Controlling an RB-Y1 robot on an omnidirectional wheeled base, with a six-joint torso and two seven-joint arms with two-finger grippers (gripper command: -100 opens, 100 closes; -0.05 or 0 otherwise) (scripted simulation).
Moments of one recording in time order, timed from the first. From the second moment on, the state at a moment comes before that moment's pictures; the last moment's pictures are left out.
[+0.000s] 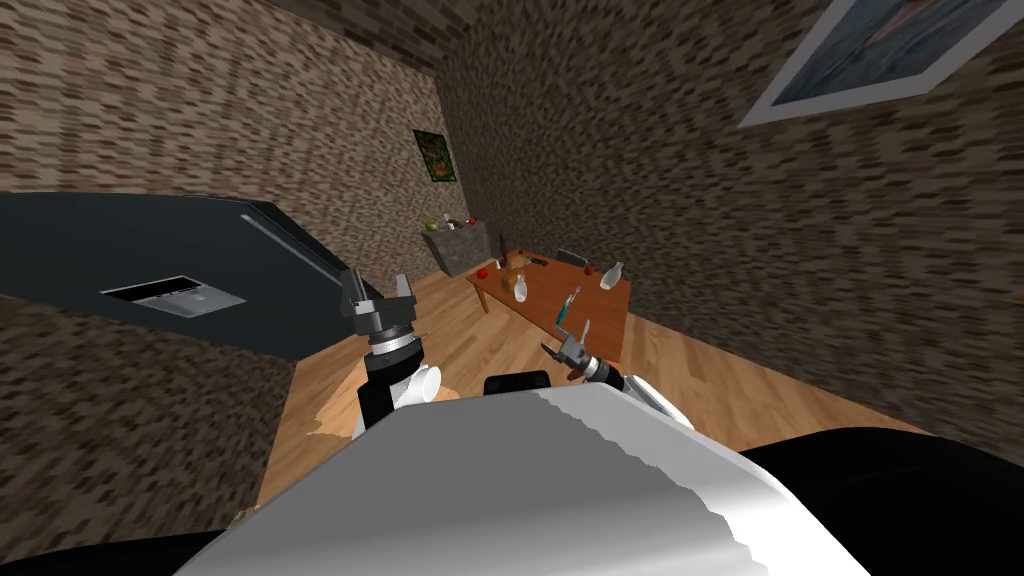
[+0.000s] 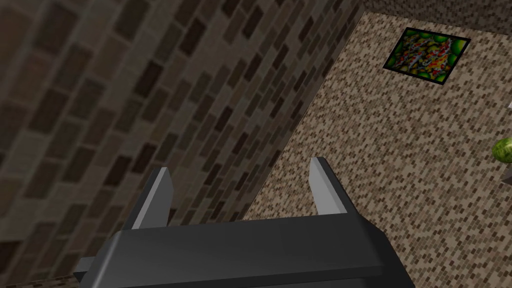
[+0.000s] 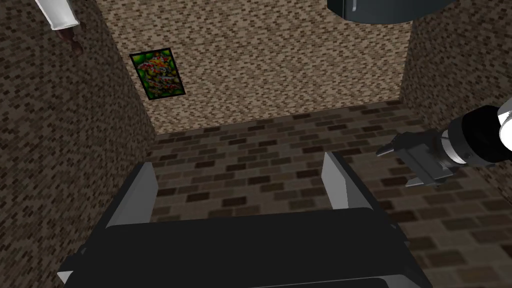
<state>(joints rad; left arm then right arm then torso) 0.49 0.01 -0.04 -2.38 0.05 -0.51 0.10 0.60 -0.50 0.17 -1.82 0.62 -0.77 0.52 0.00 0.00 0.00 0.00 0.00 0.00</state>
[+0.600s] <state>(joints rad) 0.49 0.01 -0.04 -2.38 0.05 -0.51 0.10 0.62 -0.62 0.22 -1.72 0.78 -0.76 0.61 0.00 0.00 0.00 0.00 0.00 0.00</state>
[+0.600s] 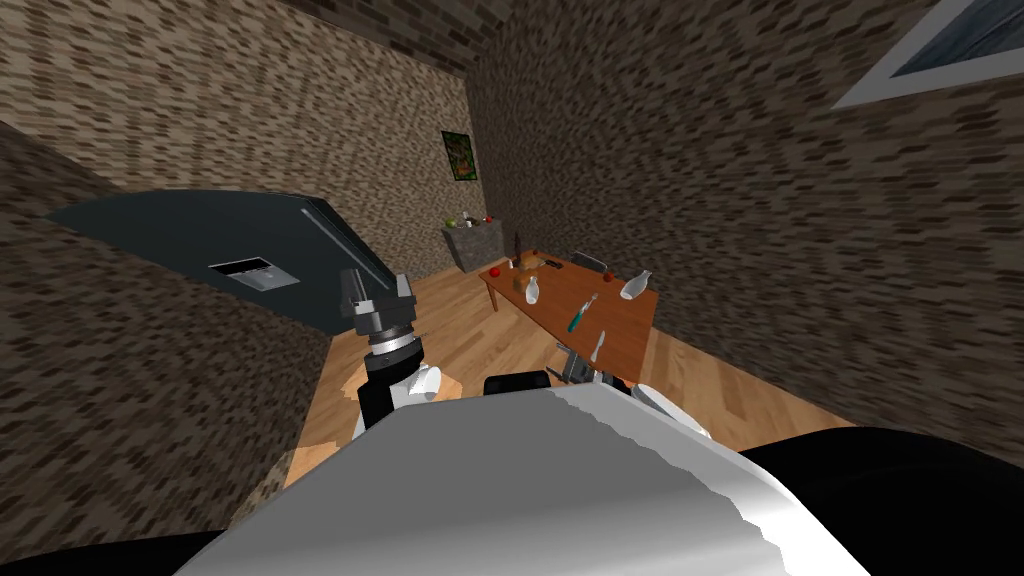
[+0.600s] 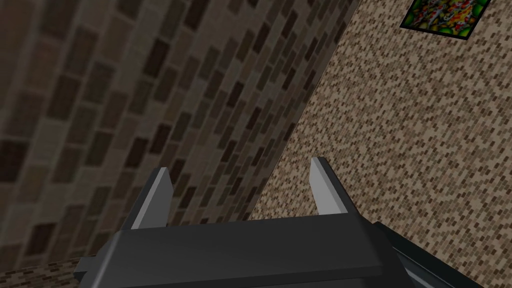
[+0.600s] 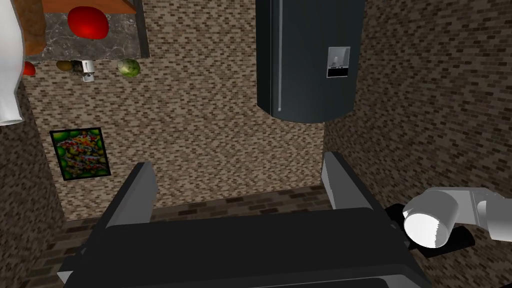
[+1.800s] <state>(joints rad) 0.49 0.01 -0.04 -2.38 0.05 -0.51 0.10 0.62 -0.83 0.31 -1.47 1.05 -0.72 0.79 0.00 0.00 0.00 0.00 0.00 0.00</state>
